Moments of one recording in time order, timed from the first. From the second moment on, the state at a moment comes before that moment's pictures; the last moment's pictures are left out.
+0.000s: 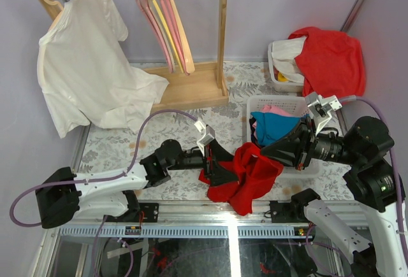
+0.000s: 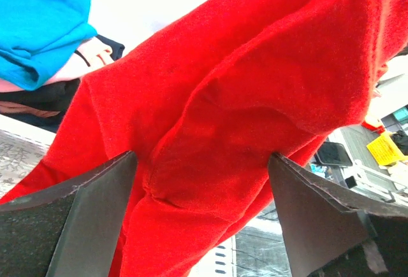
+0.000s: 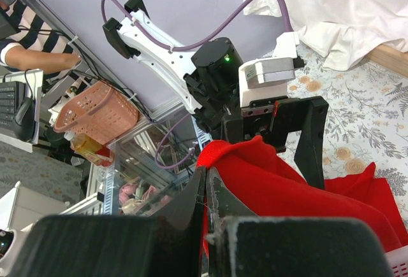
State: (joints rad) left arm -1.07 1.12 0.53 0.66 0.44 -0.54; right arm 0.40 0.66 1.27 -0.68 -0.95 0.44
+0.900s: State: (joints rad) left arm -1.08 0.75 0.63 0.25 0.19 -0.51; right arm 0.40 0.65 1.27 -0.68 -0.93 0.44
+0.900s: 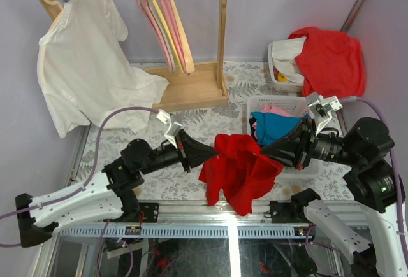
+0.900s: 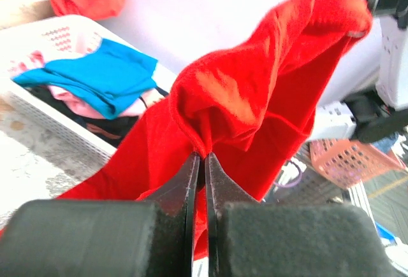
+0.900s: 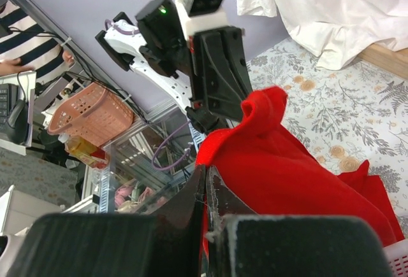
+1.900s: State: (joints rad) left arm -1.09 0.86 1.66 -0.22 -0.27 -0.16; right arm 0.40 0.99 1.40 0.40 -1.09 1.25
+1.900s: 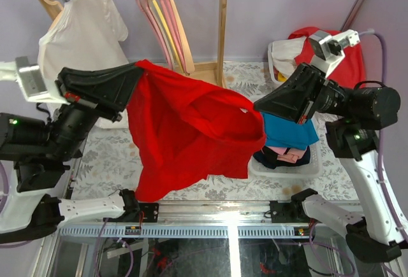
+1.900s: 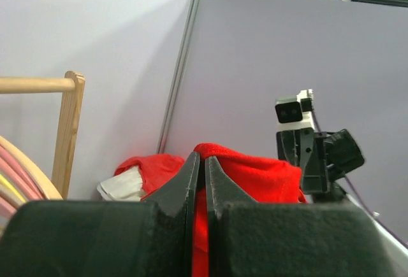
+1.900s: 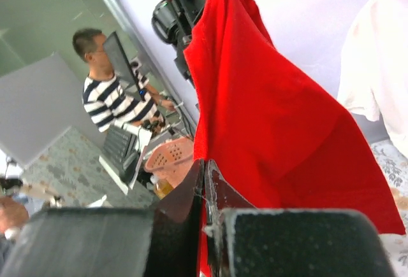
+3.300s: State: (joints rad) left arm -1.07 1.35 1.66 -0.14 -0.51 -0.04; right arm 0.40 0.91 1.28 -0.70 -0.34 0.44
